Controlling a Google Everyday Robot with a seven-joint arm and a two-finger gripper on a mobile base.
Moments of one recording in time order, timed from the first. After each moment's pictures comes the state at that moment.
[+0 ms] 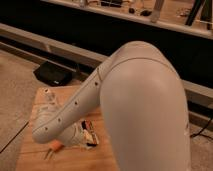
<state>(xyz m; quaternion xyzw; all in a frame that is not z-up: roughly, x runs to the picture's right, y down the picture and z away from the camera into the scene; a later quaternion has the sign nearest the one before) -0.092 0.257 0.680 -0.14 0.33 0.47 0.80</state>
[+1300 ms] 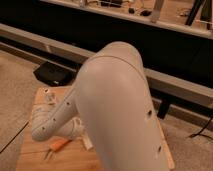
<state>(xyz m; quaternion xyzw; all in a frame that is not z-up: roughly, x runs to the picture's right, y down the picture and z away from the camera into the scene) -0.080 0.213 0.714 -0.04 0.35 0.41 0.84</state>
